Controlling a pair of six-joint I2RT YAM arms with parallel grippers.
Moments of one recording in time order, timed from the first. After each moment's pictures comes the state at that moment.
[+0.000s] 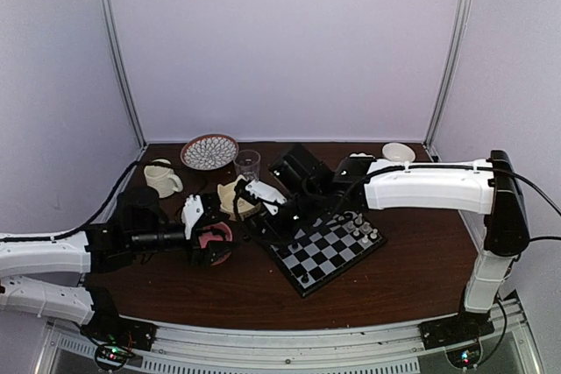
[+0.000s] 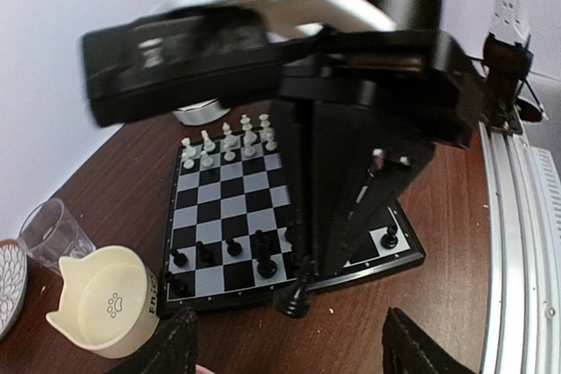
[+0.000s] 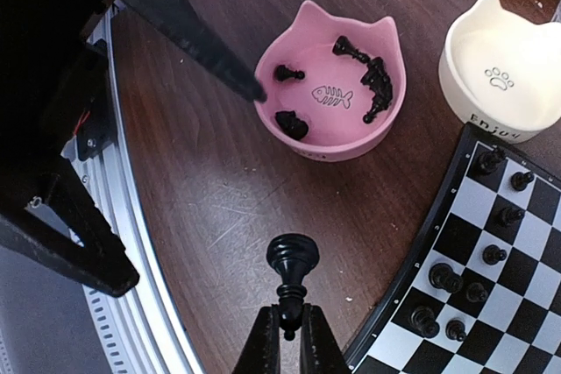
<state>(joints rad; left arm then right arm) -0.86 0.97 0.47 0.19 0.24 0.17 1.09 1.83 1.51 -0.51 -0.22 0.13</state>
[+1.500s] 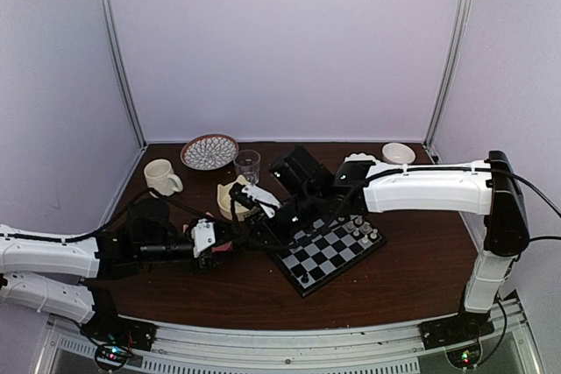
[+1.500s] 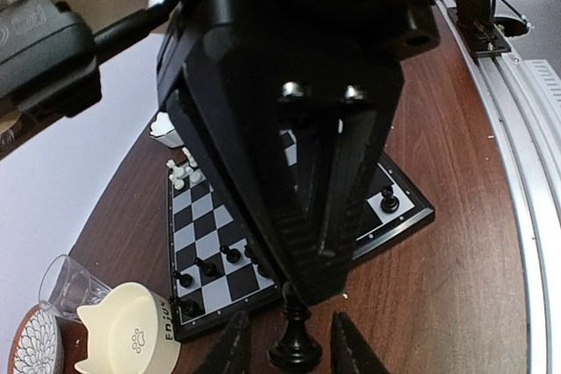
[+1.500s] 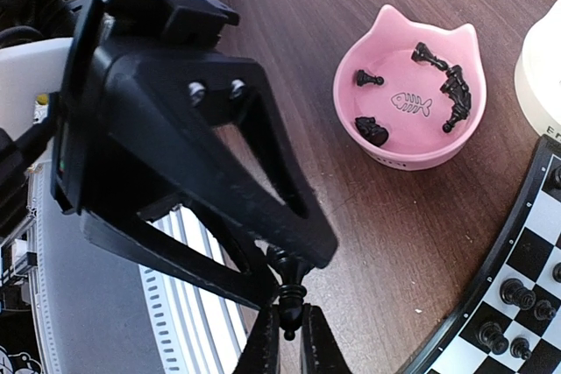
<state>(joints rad) -0.95 1.04 0.41 0.29 0.22 0.49 1.08 1.83 1.48 -0.43 -0.41 0.19</state>
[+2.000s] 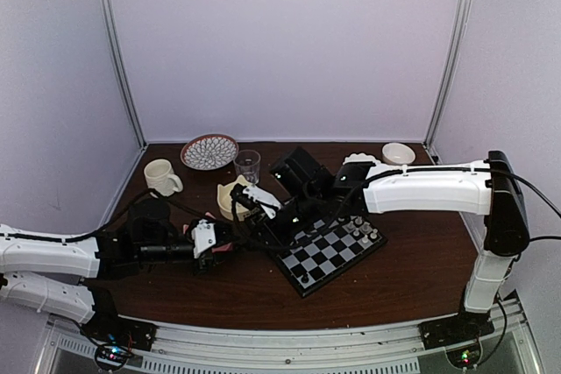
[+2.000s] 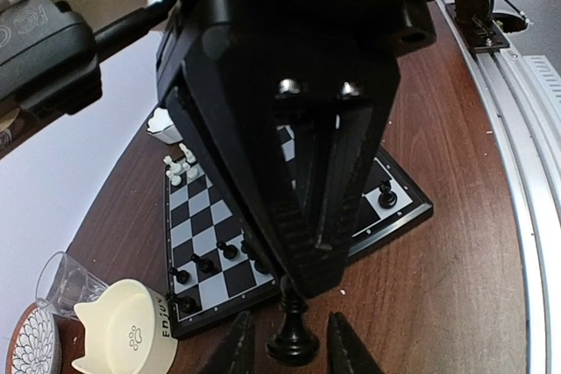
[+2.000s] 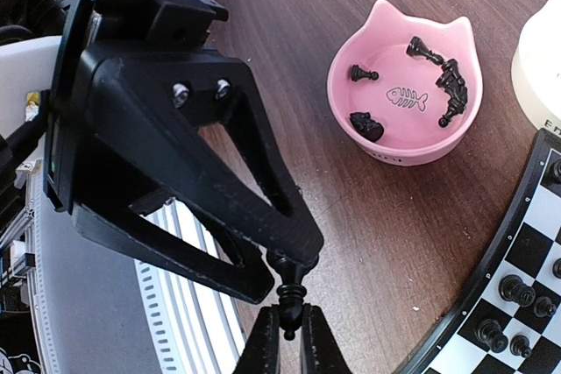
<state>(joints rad) -0.95 1.04 0.41 0.28 0.22 0.49 1.08 1.83 1.47 -0.43 -0.41 0.19</state>
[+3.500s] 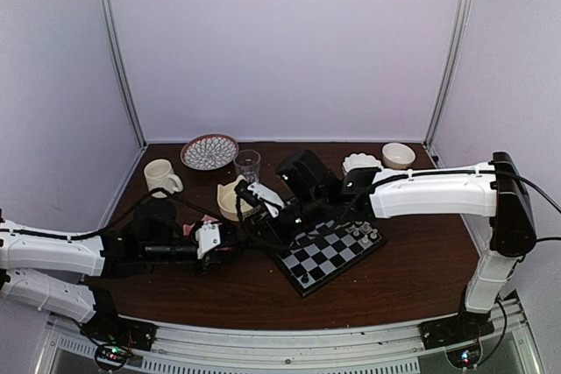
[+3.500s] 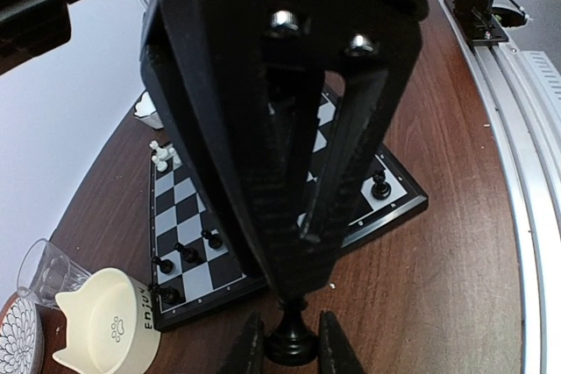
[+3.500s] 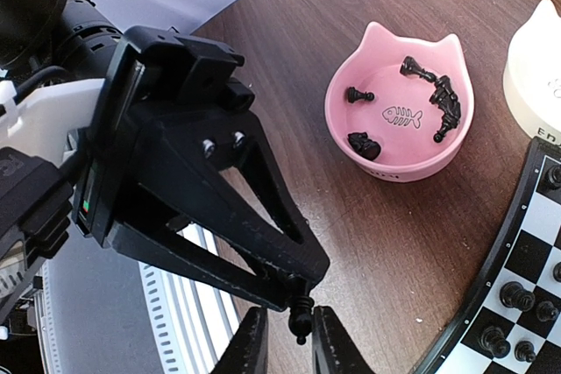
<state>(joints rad) -0.95 1.09 0.42 0.27 0.23 0.46 1.07 1.79 1.38 -0.30 -0.40 0.26</state>
